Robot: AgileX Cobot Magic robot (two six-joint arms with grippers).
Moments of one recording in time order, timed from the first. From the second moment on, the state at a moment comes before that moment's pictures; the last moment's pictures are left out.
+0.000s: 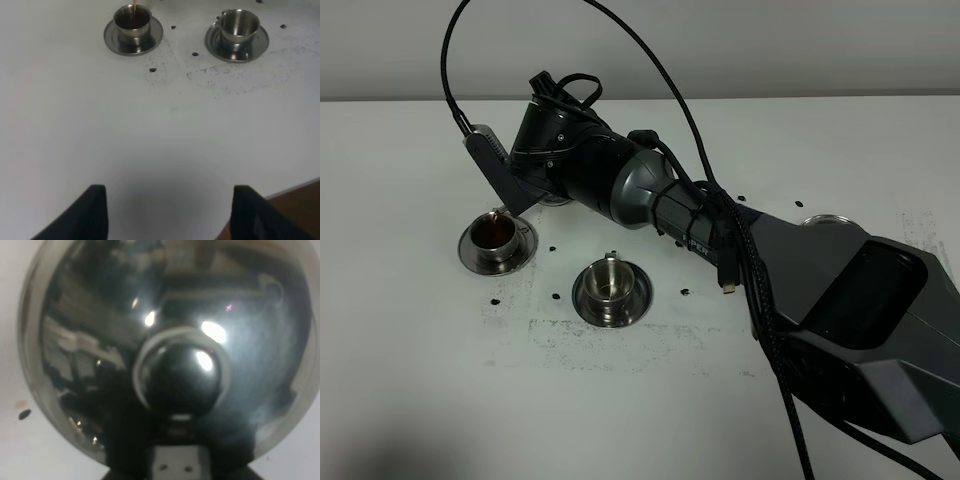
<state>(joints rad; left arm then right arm) 0.04 0.00 -0.48 -0.27 1.12 0.37 0.89 2.50 -2.30 -0.75 1.03 -0.99</state>
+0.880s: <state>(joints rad) 0.04 0.00 -0.48 -0.27 1.13 0.37 0.84 2.37 -2.31 -0.36 1.11 -0.79</state>
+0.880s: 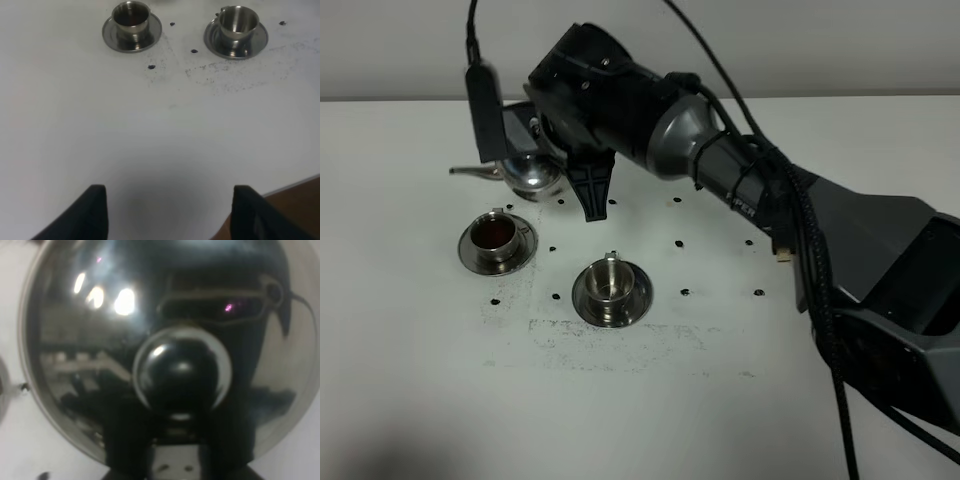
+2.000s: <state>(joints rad) 0.04 0.00 -0.48 -0.27 1.13 0.37 0.75 2.47 -2.30 -0.02 1.16 -0.11</state>
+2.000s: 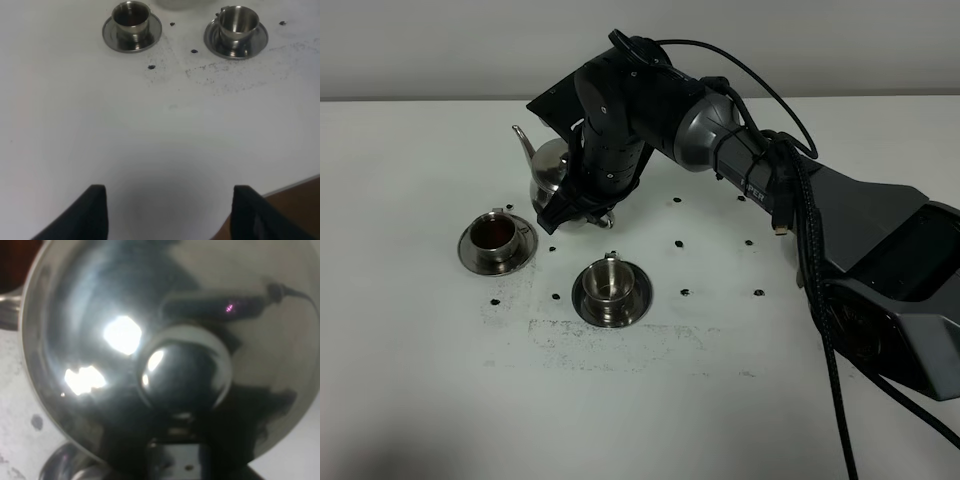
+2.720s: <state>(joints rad) 0.04 0.00 -0.48 -0.27 1.13 0.37 0.75 2.51 -2.30 -0.01 1.14 -0.12</state>
